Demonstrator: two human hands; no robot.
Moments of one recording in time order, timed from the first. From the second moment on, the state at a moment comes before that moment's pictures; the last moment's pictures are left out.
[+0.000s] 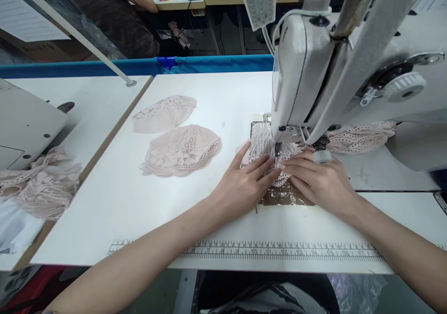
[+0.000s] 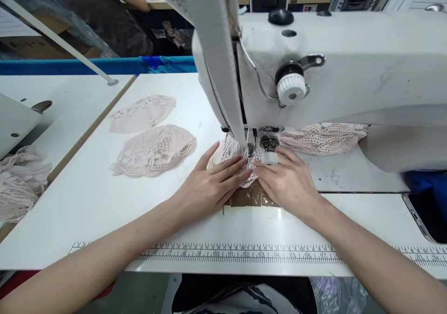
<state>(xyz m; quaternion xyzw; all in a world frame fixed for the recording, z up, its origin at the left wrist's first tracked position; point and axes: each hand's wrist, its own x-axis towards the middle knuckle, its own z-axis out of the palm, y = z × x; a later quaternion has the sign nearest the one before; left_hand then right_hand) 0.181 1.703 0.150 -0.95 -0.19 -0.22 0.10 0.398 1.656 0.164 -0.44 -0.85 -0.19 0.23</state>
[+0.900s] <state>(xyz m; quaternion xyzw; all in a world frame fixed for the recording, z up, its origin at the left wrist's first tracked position) 0.182 1.693 0.148 -0.94 -0.20 -0.26 0.12 0.397 1.650 0.163 -0.43 -0.85 -0.22 0.20</state>
